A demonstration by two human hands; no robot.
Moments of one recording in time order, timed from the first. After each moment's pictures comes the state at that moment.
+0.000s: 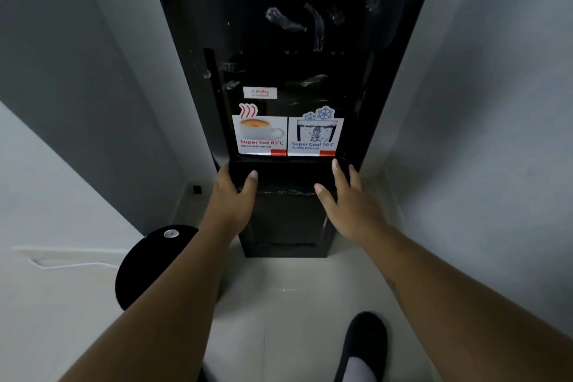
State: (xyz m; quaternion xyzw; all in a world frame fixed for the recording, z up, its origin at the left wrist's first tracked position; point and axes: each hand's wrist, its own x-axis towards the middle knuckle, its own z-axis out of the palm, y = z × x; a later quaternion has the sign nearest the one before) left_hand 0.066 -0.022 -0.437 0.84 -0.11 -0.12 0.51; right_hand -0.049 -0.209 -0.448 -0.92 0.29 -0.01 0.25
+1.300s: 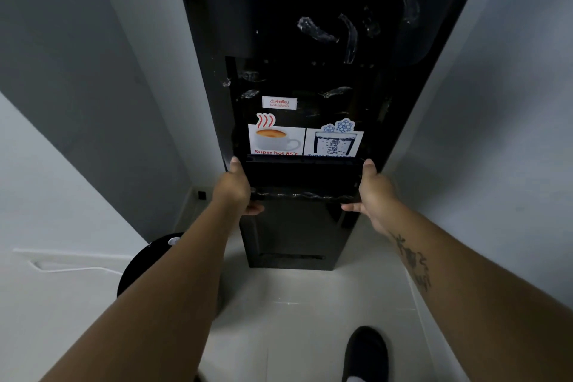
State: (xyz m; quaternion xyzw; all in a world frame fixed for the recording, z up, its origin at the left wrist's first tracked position) left_hand 0.128 -0.045 -0.434 0.77 0.10 -0.25 0.58; right_hand 0.006 -0.238 -0.435 -0.60 0.47 -0.13 0.63
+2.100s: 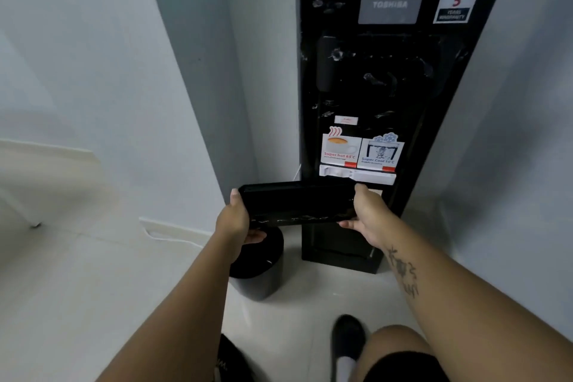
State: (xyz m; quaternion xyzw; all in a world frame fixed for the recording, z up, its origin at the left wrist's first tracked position) left_hand 0.001 0.153 -0.362 0.75 0.15 -0.17 0.62; right_hand -0.061 -0.076 -0.362 -0.60 0.37 -0.03 0.71
